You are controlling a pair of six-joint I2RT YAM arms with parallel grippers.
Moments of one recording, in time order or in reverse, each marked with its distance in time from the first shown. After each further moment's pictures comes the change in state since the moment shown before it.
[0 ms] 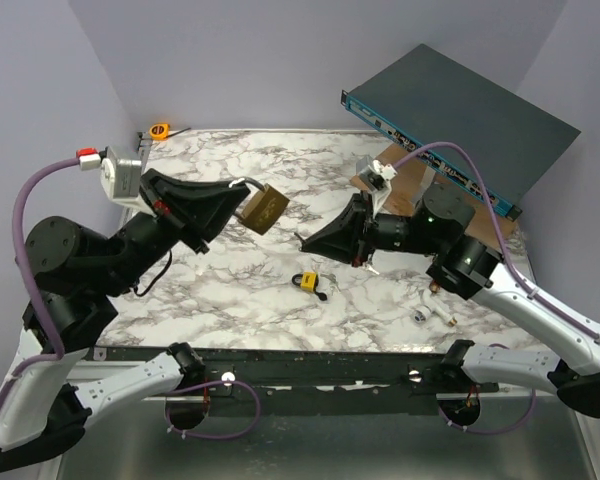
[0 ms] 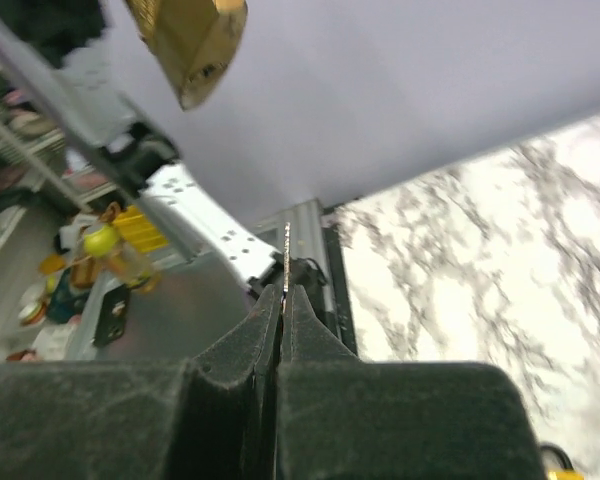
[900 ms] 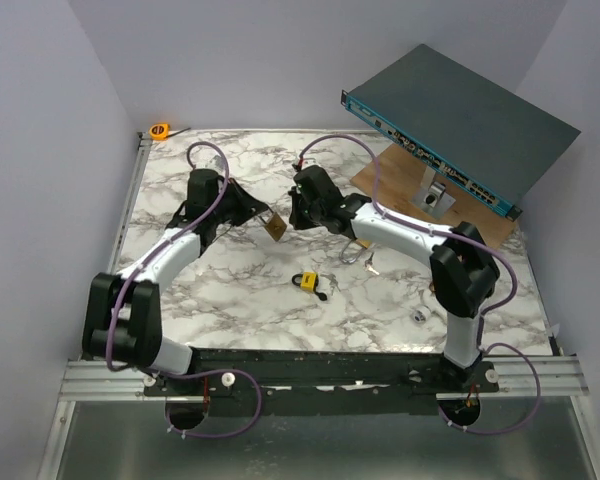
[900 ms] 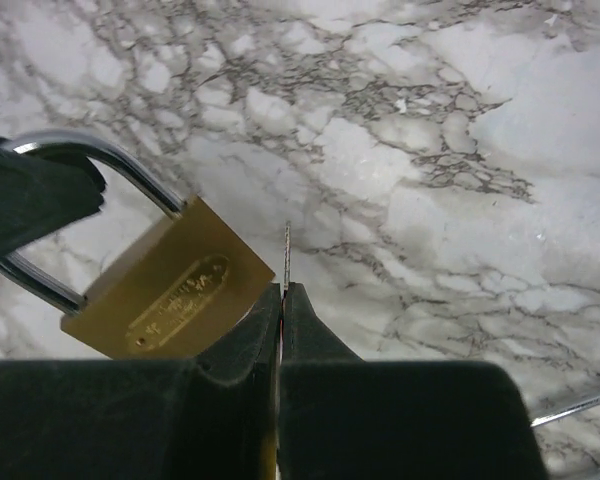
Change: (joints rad) left arm 0.651 0.583 -0.625 0.411 0.279 -0.494; right arm -0.076 0.806 0.311 -0.302 0.711 0.027
